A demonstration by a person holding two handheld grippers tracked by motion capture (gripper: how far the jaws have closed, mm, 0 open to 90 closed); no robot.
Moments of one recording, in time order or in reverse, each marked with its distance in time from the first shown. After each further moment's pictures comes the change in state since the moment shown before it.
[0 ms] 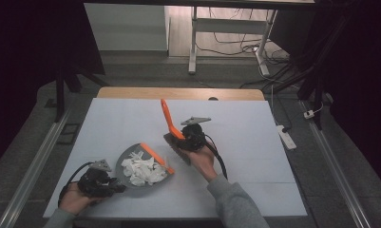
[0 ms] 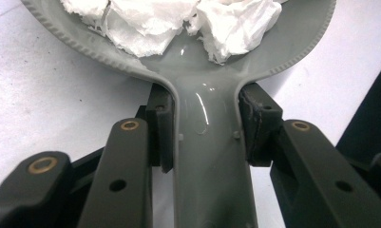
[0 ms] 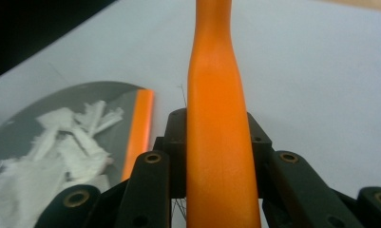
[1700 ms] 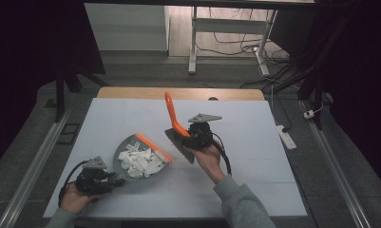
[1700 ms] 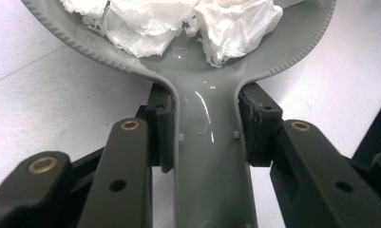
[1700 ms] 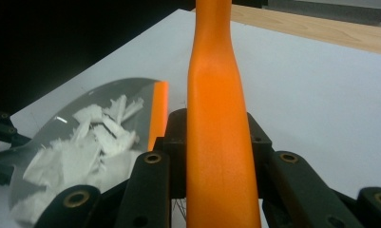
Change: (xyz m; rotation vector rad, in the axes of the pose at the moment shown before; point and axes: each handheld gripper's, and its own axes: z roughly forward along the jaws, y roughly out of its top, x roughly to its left) left arm 0.000 -0.002 -0.010 -0.151 0.058 -0.039; right arm 0.005 0.011 -0.042 -0.105 0.048 -0.014
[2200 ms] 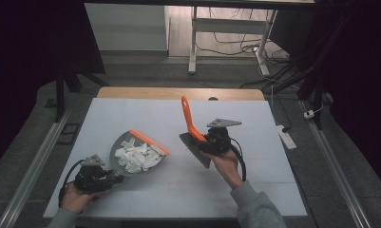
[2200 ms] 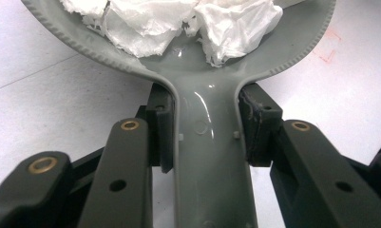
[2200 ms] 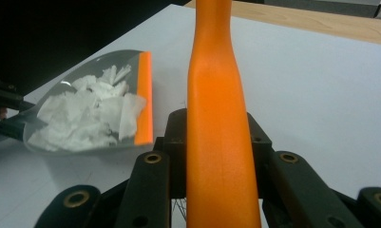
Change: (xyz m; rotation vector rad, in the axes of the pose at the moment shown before) left arm 0.001 0.002 -0.002 -0.034 0.049 -0.070; right arm -0.025 -0.021 -0.043 -0.004 0.006 0.013
